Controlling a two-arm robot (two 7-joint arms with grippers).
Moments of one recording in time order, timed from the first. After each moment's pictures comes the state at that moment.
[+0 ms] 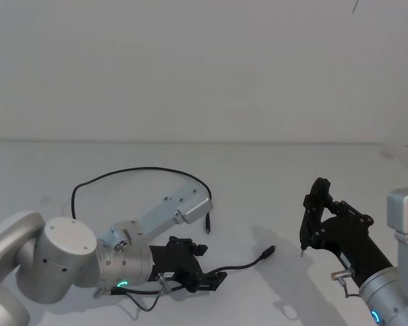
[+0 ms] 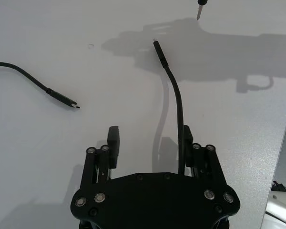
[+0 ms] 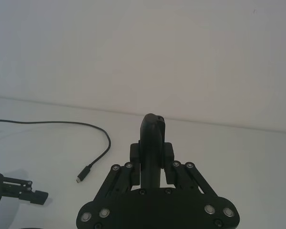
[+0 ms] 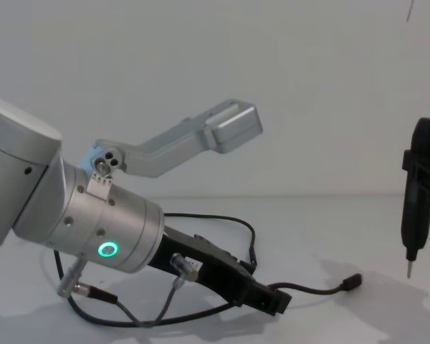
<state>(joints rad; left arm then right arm) -0.58 0.40 0.74 -1.47 -0.28 0.53 -0.57 -0.01 0.34 -0.23 -1.77 0.29 0.03 0.07</state>
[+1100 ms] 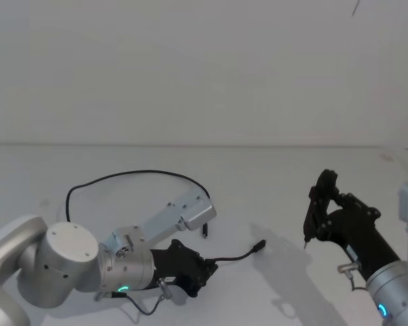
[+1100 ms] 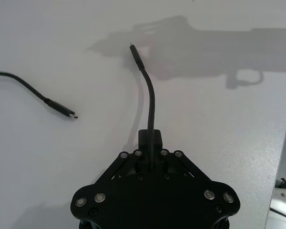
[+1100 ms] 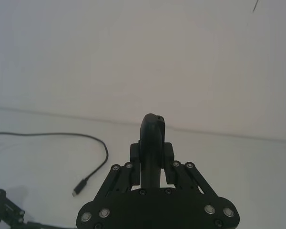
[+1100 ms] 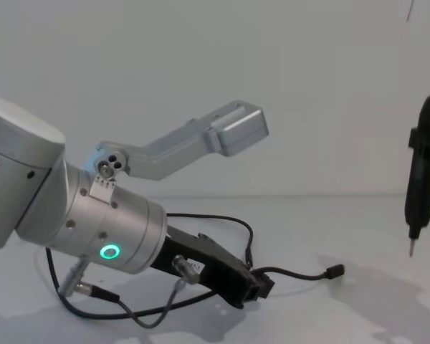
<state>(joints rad) -0.59 0.40 0.75 -1.46 -0.25 0.51 -0.57 -0.01 0.33 -0.20 -1.79 0.30 0.04 0.08</state>
